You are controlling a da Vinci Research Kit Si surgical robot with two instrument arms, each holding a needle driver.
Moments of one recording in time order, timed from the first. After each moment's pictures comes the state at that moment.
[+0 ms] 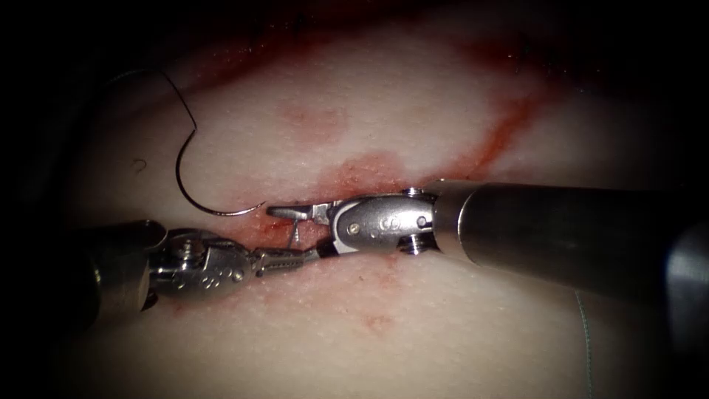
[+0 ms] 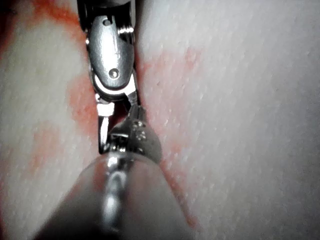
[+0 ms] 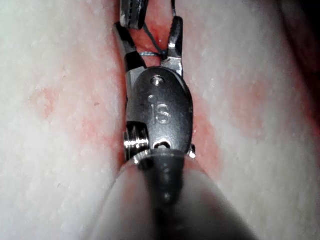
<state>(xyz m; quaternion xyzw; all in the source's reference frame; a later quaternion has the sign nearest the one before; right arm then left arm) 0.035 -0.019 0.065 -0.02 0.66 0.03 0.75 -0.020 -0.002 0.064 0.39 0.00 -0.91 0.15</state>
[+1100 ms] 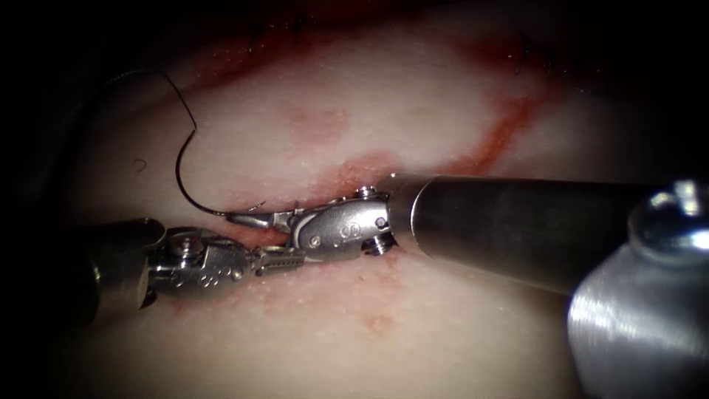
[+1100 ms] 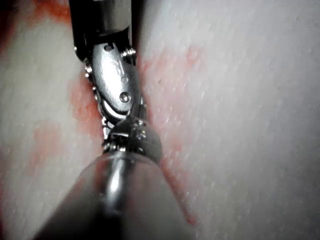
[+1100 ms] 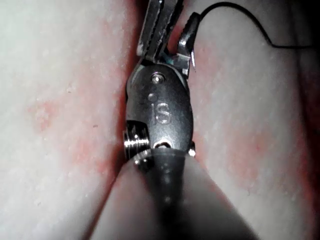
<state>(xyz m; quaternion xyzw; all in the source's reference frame) 0.038 -0.020 0.066 -0.05 0.66 -0.02 0.75 -0.020 -0.003 0.064 0.40 0.01 -0.90 0.15</state>
